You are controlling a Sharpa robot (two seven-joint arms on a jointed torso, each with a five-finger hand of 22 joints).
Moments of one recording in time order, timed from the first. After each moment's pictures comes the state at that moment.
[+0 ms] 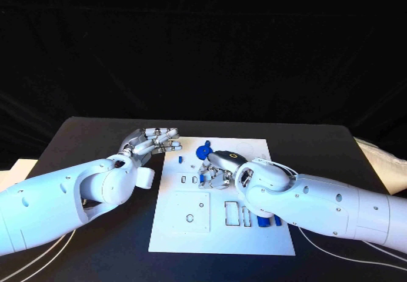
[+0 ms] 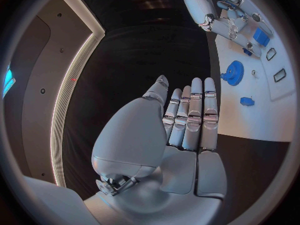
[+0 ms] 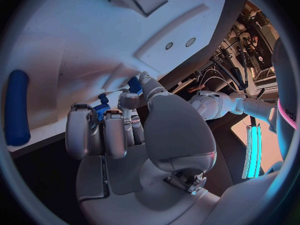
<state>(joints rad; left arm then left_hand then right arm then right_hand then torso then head) 1.12 -0.87 0.00 1.55 0.03 -0.33 0.40 1.46 -0.02 0.07 0.10 0.06 1.02 0.21 0.07 0.07 1.09 0.16 0.07 0.07 1.16 0.10 0.15 0.23 0.17 1.04 0.21 0.19 0.09 1.07 -0.61 -0.02 1.53 -1.56 -0.30 -0.30 1.26 -0.11 0.12 0.06 0.17 1.04 0.13 0.07 0.07 1.28 0.05 0.89 1.06 1.47 -0.03 1.45 1.31 0.07 1.37 0.08 1.44 1.26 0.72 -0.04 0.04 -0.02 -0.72</state>
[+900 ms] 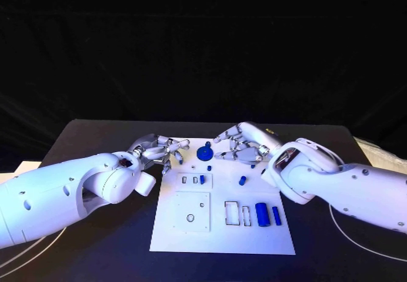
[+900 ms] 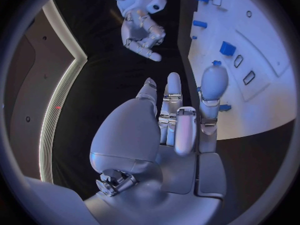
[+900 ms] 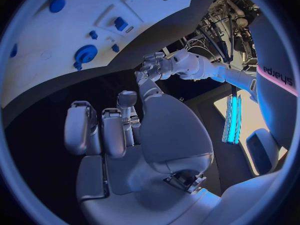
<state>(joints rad) 1.15 -0.88 0.00 1.58 -0.30 -0.27 0.05 1.30 0.00 -0.06 0.21 0.06 1.13 0.10 0.19 0.14 1.35 0.01 0.45 0.39 1.46 -0.05 1.48 1.30 0.11 1.47 0.04 0.97 0.80 1.17 -0.86 0.00 1.71 -1.31 -0.50 -0.03 1.35 -0.05 0.06 0.07 0.20 1.01 0.14 0.07 0.07 1.25 0.05 0.88 1.04 1.47 -0.02 1.42 1.31 0.07 1.34 0.09 1.41 1.21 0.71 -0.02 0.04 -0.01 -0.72</state>
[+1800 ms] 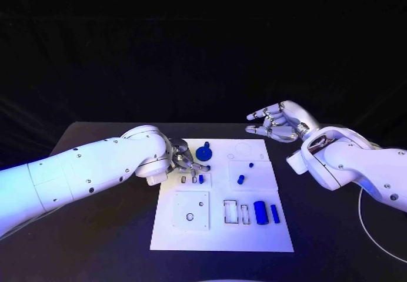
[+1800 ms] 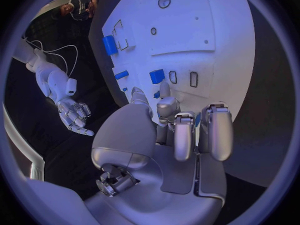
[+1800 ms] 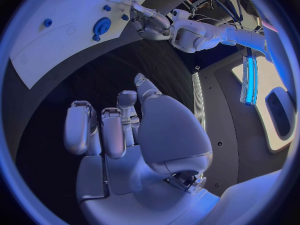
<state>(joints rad) 1.25 -0.62 0.00 1.41 -1.00 0.12 -0.63 1.18 0.08 -0.31 0.29 0.05 1.01 0.05 0.53 0.42 1.28 -0.02 1.09 1.02 1.47 -0.08 1.57 1.31 0.05 1.47 0.03 1.45 1.31 1.23 -0.97 0.00 1.69 -0.92 -0.55 0.04 1.36 -0.04 0.07 0.07 0.21 1.01 0.14 0.07 0.07 1.24 0.05 0.86 1.01 1.47 -0.02 1.41 1.31 0.07 1.33 0.09 1.40 1.20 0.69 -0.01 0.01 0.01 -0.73</state>
